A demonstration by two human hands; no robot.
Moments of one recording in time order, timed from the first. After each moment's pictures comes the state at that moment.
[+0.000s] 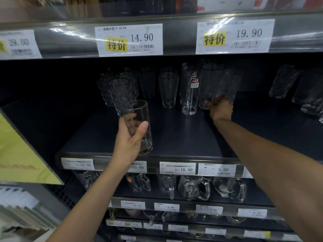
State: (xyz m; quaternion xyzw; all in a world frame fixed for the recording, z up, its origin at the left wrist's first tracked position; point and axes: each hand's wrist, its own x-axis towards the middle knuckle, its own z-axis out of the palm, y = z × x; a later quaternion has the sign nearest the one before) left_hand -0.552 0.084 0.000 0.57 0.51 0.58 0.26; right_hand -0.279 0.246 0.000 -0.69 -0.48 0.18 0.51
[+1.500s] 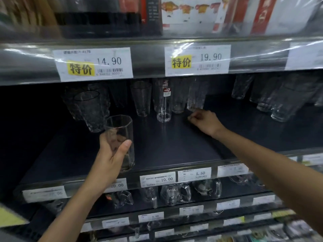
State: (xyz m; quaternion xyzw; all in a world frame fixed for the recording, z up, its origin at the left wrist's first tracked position) left_hand -0.551 0.083 0.011 0.65 0.51 0.48 0.30; right_hand -0.226 0.194 0.011 -0.66 -0.65 0.17 0.34
